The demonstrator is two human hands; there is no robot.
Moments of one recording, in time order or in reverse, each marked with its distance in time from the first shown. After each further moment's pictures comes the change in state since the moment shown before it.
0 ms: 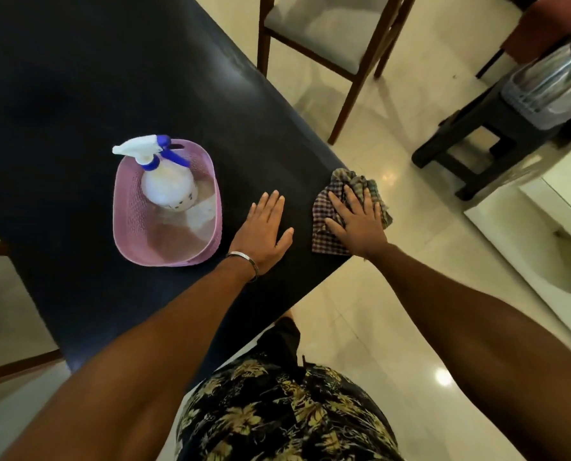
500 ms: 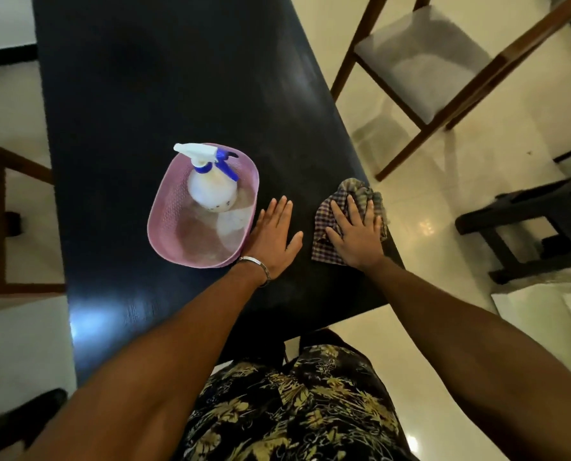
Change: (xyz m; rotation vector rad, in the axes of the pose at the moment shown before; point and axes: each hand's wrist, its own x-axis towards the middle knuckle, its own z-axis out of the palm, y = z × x) left_hand 0.021 -0.014 -0.019 -0.160 0.116 -0.355; right_hand 0.084 -0.054 -0.034 -0.143 -0.049 -0.257
